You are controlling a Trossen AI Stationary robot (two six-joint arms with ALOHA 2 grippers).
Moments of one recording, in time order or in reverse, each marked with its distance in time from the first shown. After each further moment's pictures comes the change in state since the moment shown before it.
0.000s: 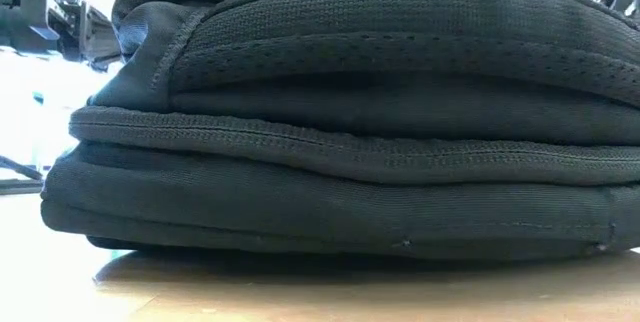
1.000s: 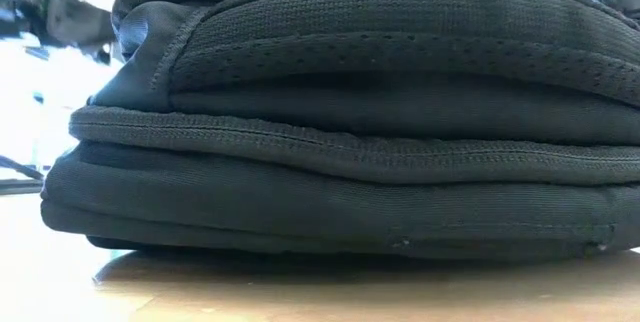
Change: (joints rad) left arm -0.059 0.002 0.064 -0.146 0.163 -0.070; right arm 0.062 0.741 0.017 0.570 -0.005 -0.001
